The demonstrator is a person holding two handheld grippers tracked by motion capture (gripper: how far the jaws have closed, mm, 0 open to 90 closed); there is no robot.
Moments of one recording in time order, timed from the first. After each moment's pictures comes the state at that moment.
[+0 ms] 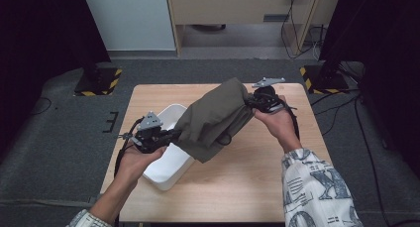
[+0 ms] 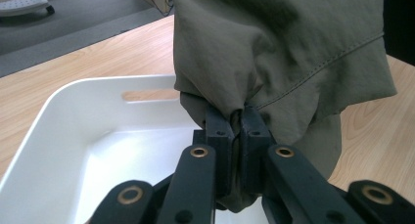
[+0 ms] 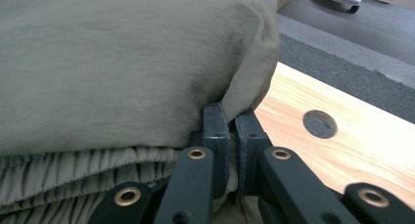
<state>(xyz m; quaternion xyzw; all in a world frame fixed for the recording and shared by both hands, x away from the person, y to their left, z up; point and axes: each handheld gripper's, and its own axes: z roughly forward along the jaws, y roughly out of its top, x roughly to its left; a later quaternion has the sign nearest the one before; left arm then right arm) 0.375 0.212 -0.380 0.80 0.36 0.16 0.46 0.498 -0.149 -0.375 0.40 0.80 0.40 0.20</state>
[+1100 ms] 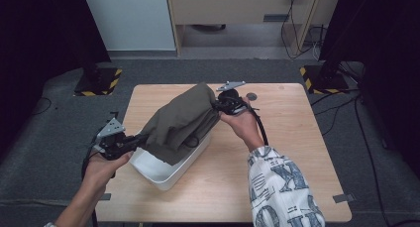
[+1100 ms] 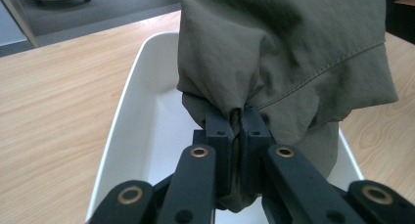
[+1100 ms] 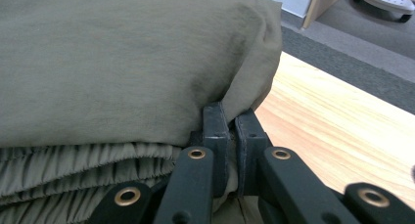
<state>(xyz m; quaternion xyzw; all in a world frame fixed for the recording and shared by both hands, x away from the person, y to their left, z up) 0.359 0.304 -0.397 0.78 0.40 0.18 0.45 0.510 -0.051 -0.401 0.36 0.81 0.42 0.17</state>
